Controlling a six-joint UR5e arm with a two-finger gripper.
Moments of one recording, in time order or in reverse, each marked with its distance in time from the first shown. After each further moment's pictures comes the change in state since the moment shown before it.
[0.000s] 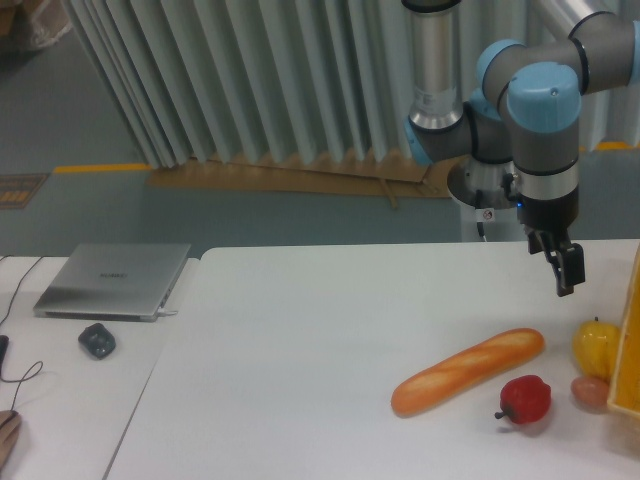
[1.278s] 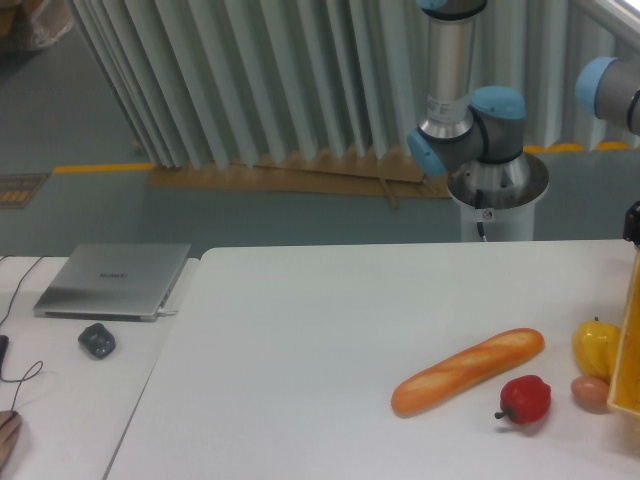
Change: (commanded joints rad) arm 0.246 -0.064 -0.025 0.089 0.095 -0.125
